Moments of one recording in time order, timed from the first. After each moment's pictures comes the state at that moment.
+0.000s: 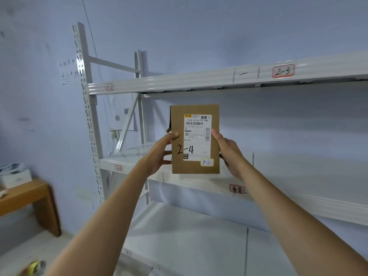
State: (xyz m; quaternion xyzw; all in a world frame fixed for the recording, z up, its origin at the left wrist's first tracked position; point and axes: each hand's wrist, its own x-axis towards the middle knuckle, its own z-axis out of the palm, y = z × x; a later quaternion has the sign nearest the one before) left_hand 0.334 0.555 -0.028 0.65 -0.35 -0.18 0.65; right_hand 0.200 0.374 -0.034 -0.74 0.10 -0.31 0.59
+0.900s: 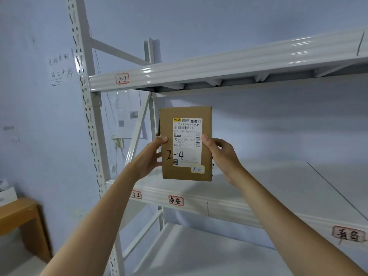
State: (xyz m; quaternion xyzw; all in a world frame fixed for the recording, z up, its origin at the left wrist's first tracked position) left_hand 0.609 0.579 -0.044 0.58 -0.41 -0.22 0.67; right_hand 0.436 0.407 -0.051 -0.73 0.12 -0.37 0.56
